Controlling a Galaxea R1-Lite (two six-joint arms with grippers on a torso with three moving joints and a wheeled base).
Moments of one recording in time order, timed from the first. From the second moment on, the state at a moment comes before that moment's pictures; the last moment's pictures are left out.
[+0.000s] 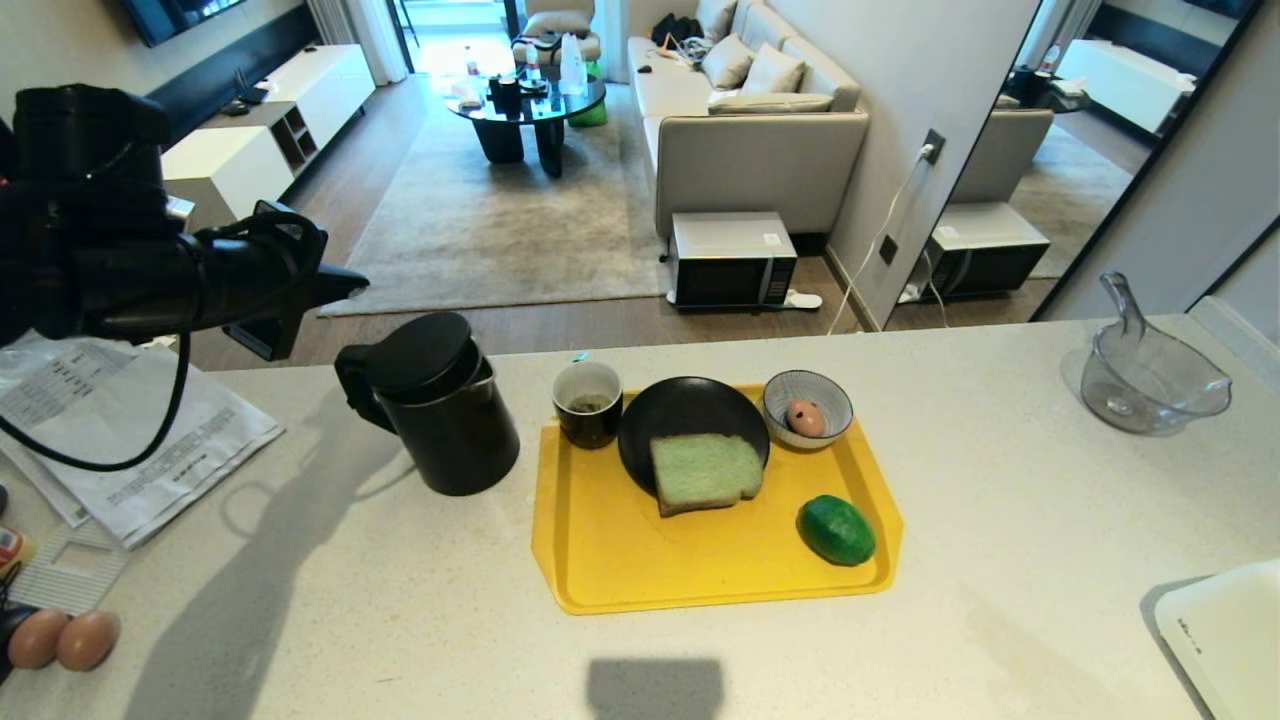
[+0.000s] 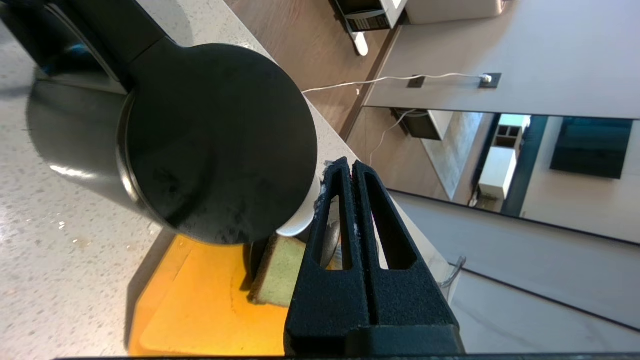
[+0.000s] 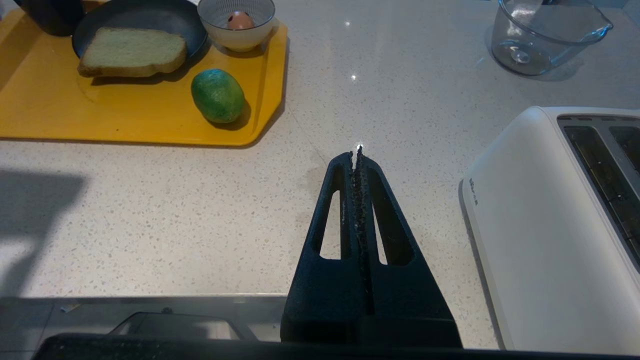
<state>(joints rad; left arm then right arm) -0.07 1.68 -1.40 0.02 -0.18 -1.07 0.00 0.00 0.00 0.00 -0.01 -0.03</state>
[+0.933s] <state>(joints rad) -0.13 1.88 -1.37 -0.08 -0.18 -1.16 0.00 0.00 0.00 0.00 -0.01 -0.03</state>
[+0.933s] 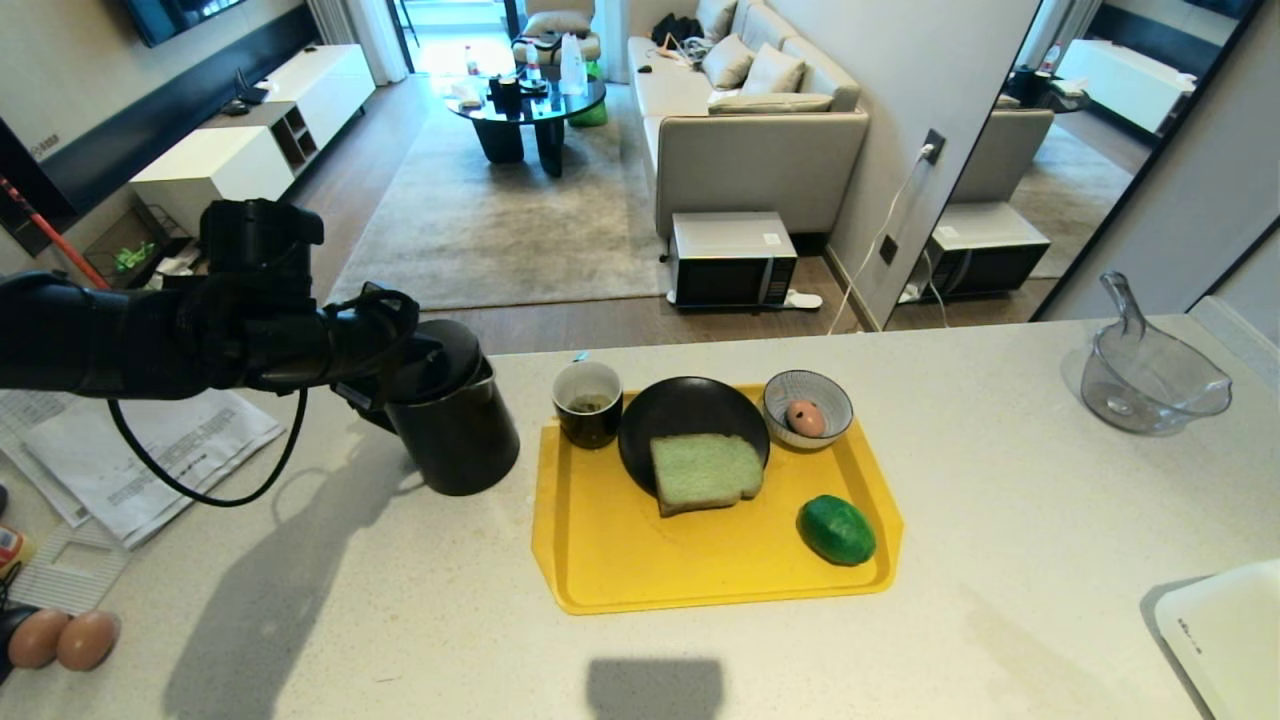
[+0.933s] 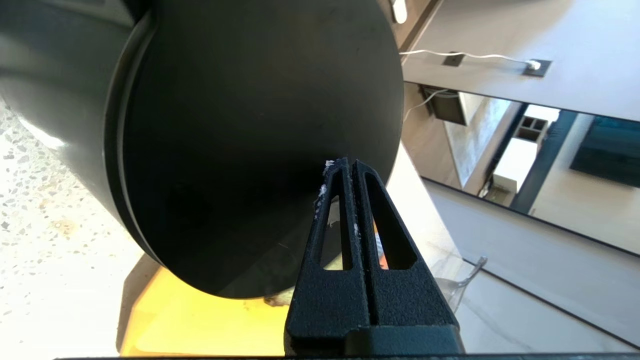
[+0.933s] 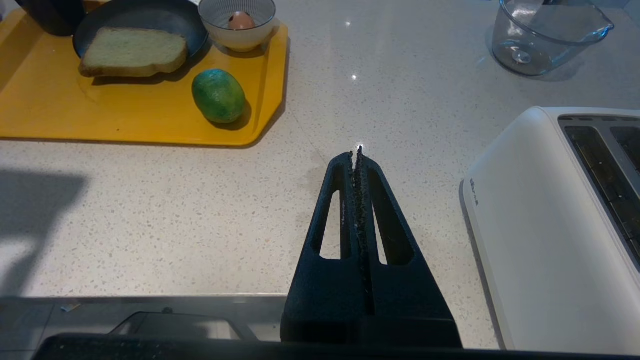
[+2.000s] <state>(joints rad) -0.16 1.79 -1.36 -0.07 -0.17 -1.11 0.00 0.00 0.00 0.00 -0.01 -0.03</state>
